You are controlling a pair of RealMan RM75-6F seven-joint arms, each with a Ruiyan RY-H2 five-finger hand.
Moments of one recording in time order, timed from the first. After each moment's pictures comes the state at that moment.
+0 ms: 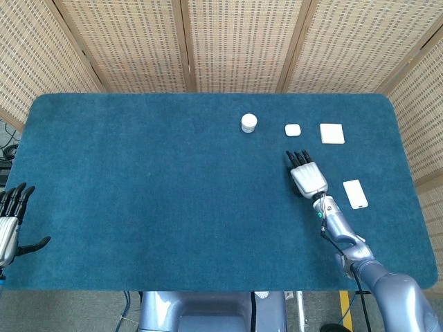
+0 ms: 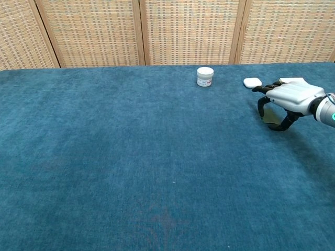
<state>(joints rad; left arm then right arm) -0.10 -1.12 -0.06 -1.64 1.43 1.45 0.08 0.76 -1.81 0.09 -0.54 -1.45 0.82 0.05</state>
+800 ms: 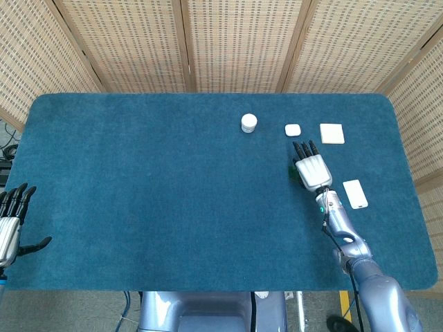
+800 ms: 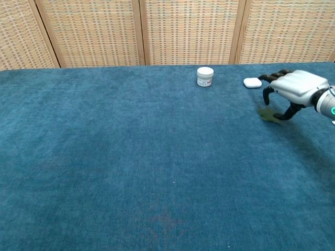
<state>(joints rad) -0.10 -1.13 -0.06 -1.64 1.42 1.44 0.10 0.78 -1.91 0.11 -0.32 -1.44 0.88 0.05</state>
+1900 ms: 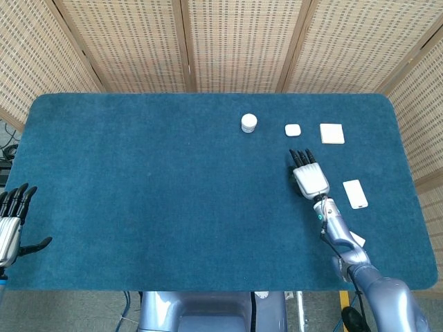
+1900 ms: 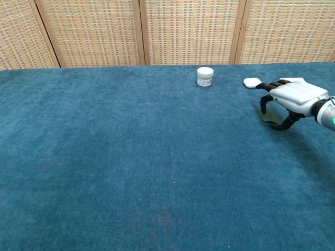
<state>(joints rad) -0.10 -1.12 -0.06 -1.64 1.42 1.44 0.10 0.74 -1.88 0.11 -0.46 -1.42 0.88 0.05</state>
